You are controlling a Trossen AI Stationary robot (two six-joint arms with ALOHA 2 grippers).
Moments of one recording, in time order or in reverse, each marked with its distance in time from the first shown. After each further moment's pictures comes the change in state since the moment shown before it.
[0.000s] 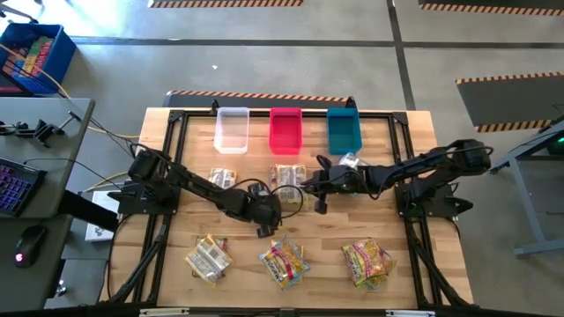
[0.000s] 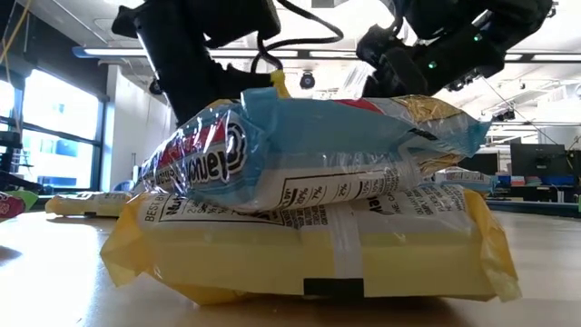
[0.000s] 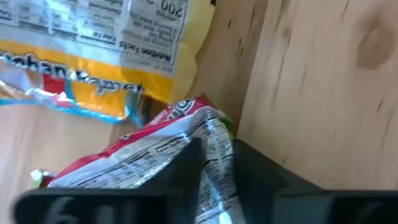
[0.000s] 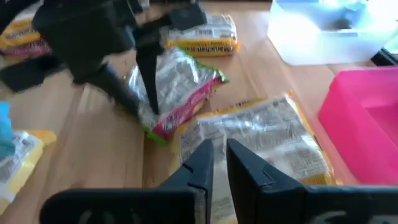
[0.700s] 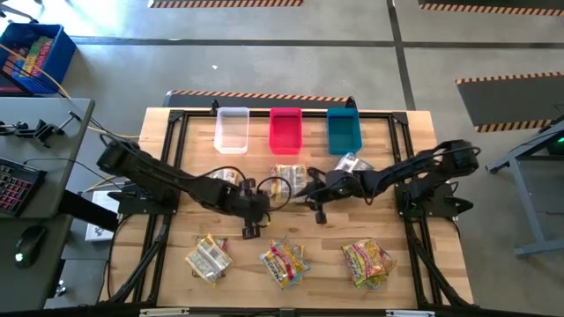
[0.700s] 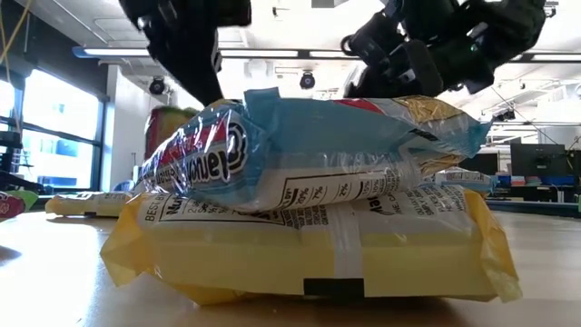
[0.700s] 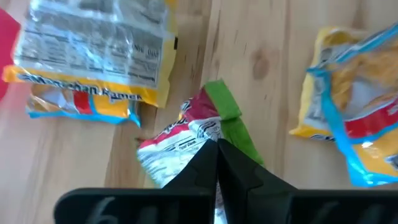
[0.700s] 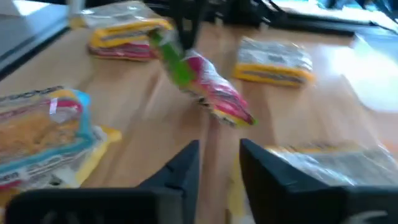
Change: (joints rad) left arm -0.025 -0.305 0.000 -0.114 0.119 0.053; right arm 0.036 0.153 0.002 0.268 -0.225 -0.137
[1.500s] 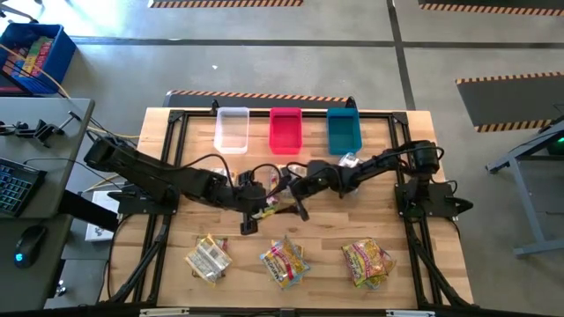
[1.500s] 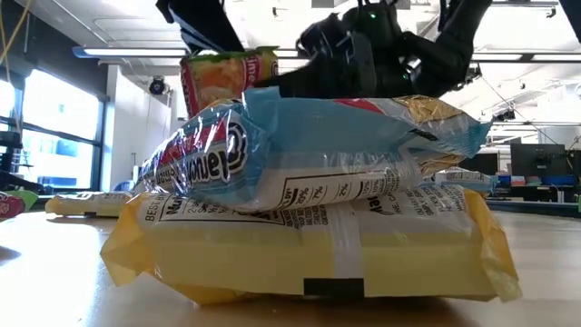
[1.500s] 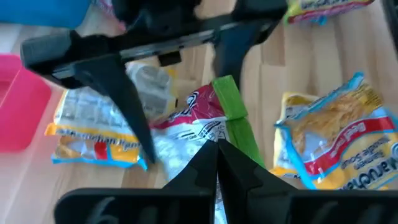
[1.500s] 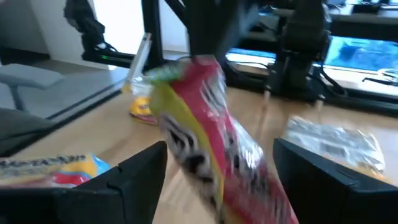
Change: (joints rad) left arm 0.016 -0.127 0.001 0.080 -0.011 0.059; right arm -0.111 0.291 0.239 0.261 -0.395 -0.014
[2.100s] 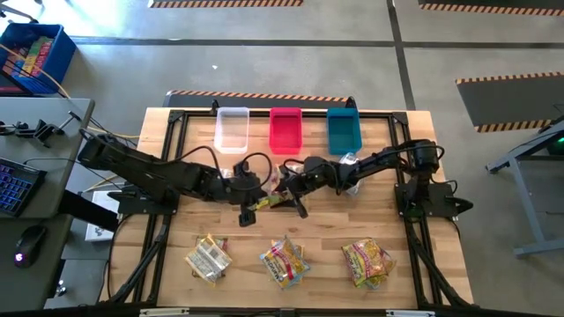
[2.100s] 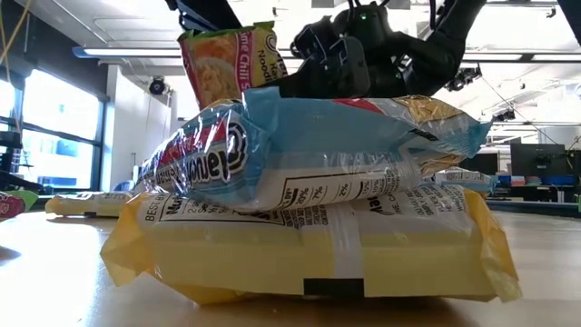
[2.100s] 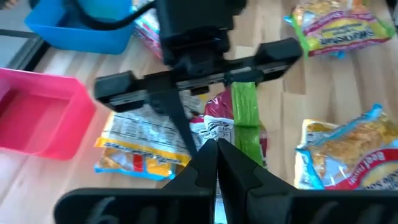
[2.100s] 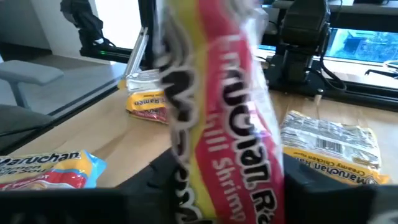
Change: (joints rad) left arm 0.011 -0.080 0.000 0.003 -0.104 0.013; right arm -0.020 0.000 0.024 -0.060 -0.015 -0.007
